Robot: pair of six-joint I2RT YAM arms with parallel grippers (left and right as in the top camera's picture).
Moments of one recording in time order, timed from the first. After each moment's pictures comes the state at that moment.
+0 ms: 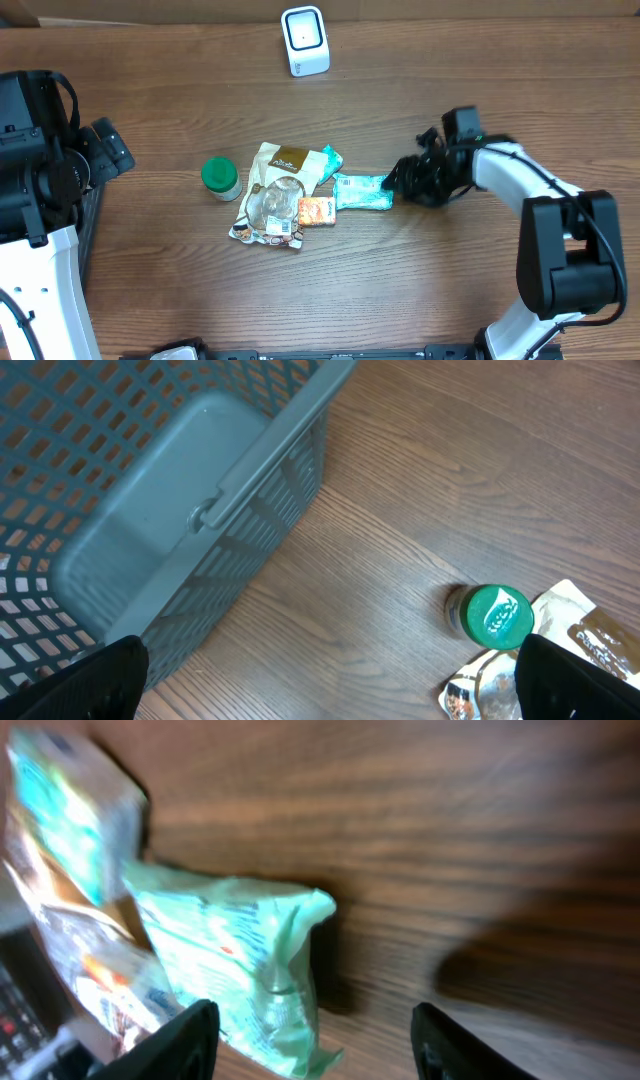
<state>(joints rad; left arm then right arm) 0.21 1.33 1.78 -1.45 -0.29 -0.32 0.12 1.86 1.05 -0.62 -0.60 0.34</state>
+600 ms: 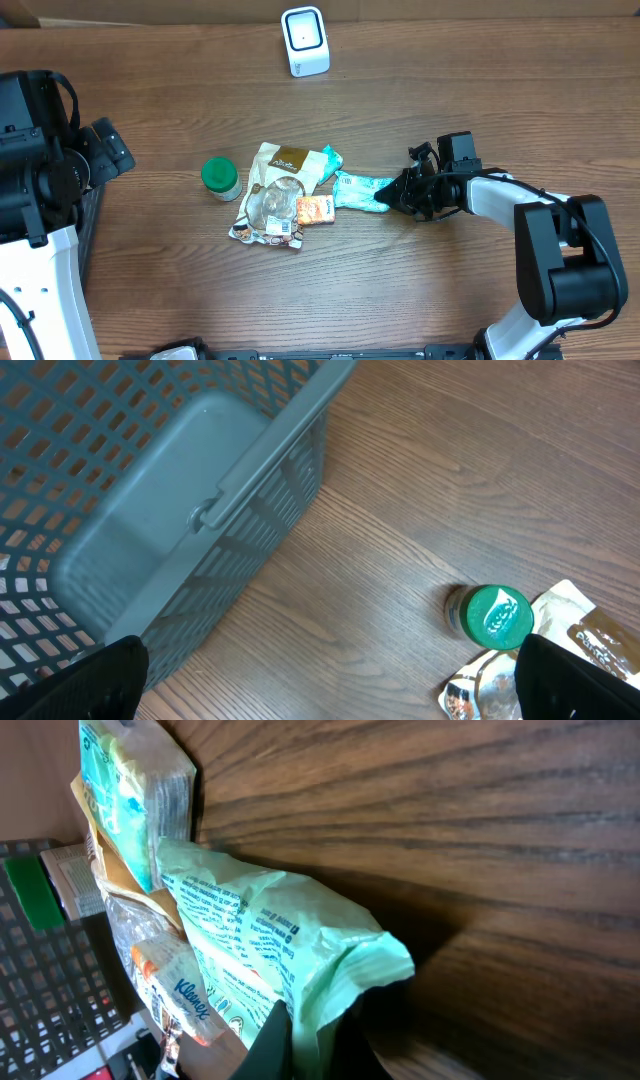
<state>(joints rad) 0.21 1.33 1.78 -1.45 -0.29 -0.32 0.13 1.83 0.84 -0.25 -0.76 0.48</state>
